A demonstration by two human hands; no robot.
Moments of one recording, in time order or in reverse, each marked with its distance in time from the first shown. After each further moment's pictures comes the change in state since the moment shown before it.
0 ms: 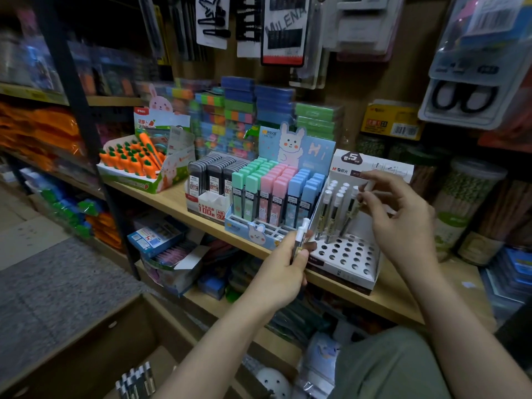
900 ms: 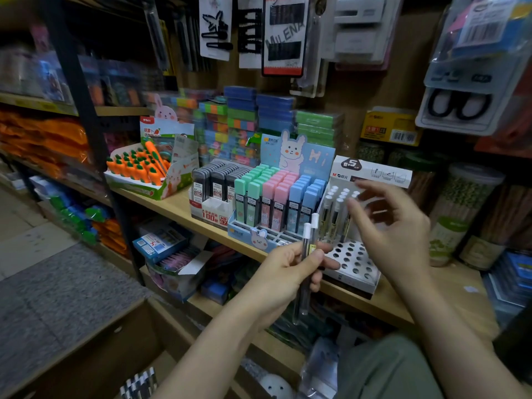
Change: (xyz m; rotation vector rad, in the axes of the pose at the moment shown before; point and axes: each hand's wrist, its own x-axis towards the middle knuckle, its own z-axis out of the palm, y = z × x) left_hand -0.009 0.010 -0.003 -0.515 -0.176 0.022; right_hand -0.013 -0.014 0.004 -0.032 0.046 -0.079
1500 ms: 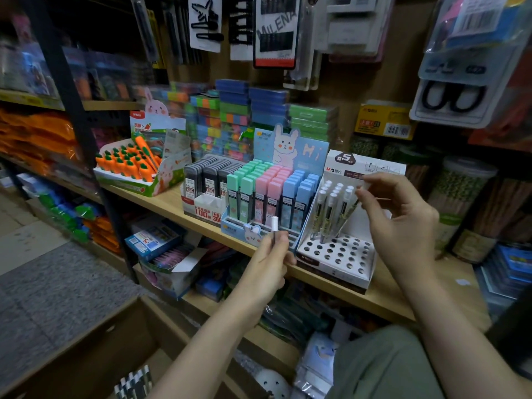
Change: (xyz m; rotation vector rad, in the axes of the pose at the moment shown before) left_hand 0.002 -0.010 -0.010 0.177 0.257 -0.011; right_hand 0.006 0.019 -0.007 0.069 0.085 -0.163
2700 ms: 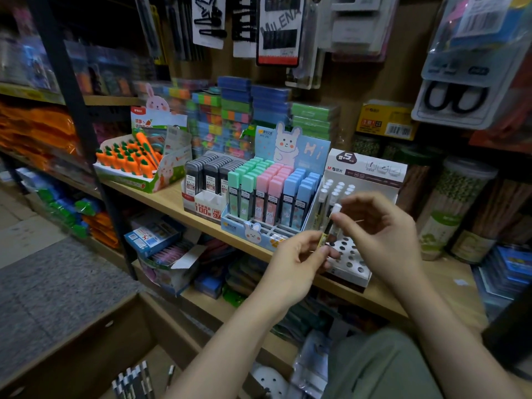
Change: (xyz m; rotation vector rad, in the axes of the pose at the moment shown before) left_hand 0.001 0.009 0.035 0.071 -0.092 0.164; right_hand -0.016 -0.019 0.006 0.230 -0.232 0.260
